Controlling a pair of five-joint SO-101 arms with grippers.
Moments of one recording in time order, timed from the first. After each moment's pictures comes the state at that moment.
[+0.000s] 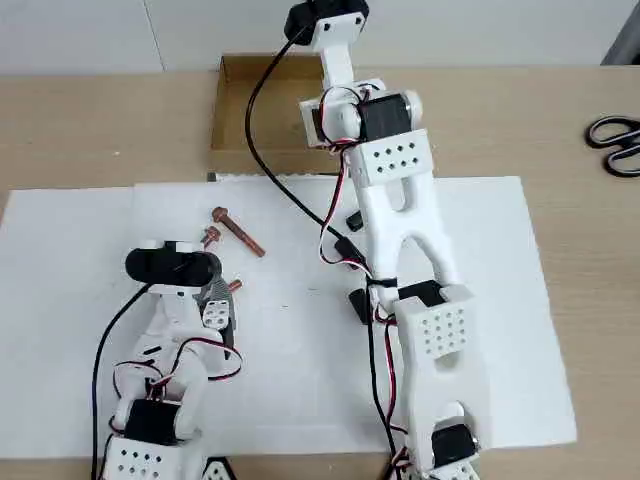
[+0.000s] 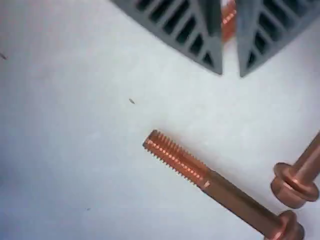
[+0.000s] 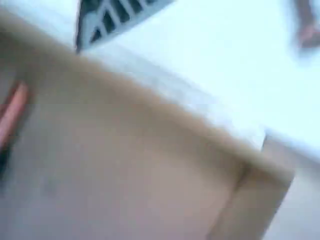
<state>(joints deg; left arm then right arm) 5.2 -95.7 95.5 45.1 10.3 -20.4 41.9 -70.4 85.5 -0.6</state>
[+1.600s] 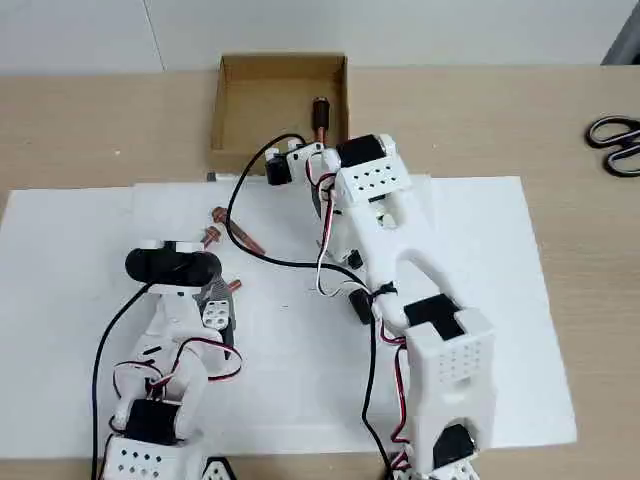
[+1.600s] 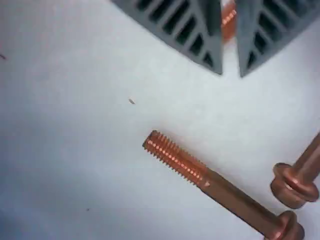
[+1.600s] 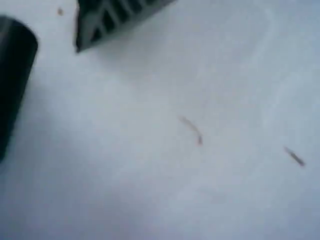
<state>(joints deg) 5.2 -95.7 95.5 45.1 10.3 -22.8 29.0 -23.4 93.8 21.1</state>
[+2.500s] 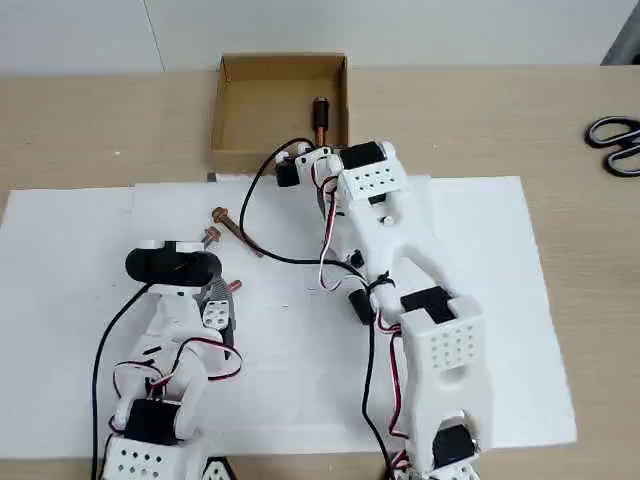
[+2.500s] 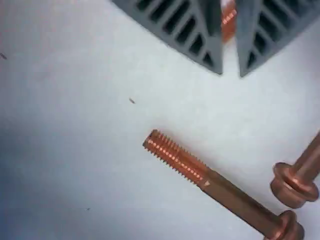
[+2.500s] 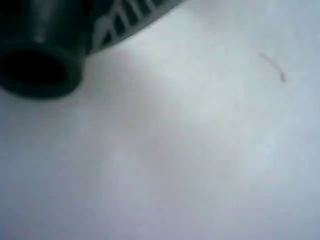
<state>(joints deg) 5.2 -95.7 95.5 45.1 10.3 -21.6 34.8 -23.6 88.8 21.1</state>
